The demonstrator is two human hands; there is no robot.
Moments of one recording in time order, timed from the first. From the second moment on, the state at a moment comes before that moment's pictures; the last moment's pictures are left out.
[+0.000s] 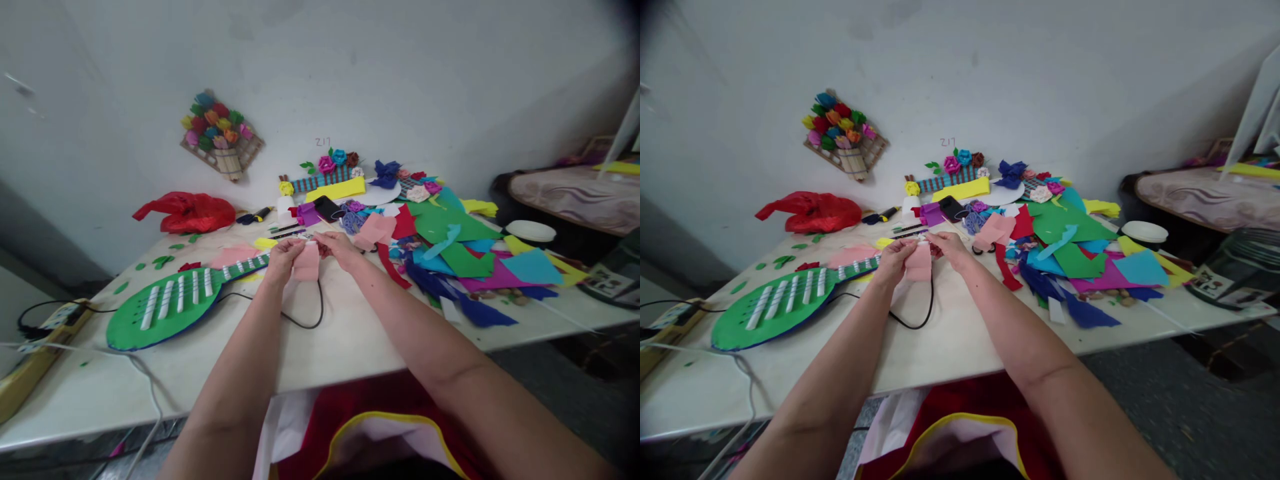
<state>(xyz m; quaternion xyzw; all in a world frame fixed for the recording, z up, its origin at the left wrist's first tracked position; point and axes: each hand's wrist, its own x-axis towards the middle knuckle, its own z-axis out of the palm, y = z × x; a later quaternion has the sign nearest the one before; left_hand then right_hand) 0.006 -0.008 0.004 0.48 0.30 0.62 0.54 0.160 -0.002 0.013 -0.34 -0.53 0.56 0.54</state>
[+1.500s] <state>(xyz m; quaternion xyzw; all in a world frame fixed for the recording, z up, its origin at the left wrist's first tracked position) 0.007 -0.009 0.004 0.48 0.32 0.62 0.53 0.155 0.000 0.009 -0.35 -0.56 0.50 0.56</state>
